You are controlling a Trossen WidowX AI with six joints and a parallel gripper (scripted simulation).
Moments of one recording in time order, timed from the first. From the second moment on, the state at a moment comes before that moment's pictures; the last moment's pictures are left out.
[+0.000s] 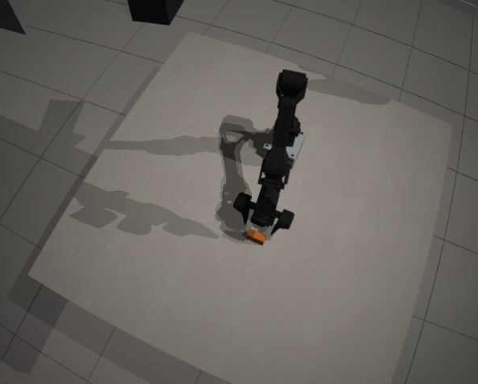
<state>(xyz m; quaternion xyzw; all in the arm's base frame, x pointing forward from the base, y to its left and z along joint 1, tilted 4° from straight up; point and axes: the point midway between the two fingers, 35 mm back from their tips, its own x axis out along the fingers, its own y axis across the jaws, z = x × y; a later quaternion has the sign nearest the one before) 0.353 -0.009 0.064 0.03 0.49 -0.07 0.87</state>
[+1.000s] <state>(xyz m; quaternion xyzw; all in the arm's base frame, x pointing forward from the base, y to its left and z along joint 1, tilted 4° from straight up) 0.379 -0.014 0.053 0.05 0.67 -0.06 0.74</state>
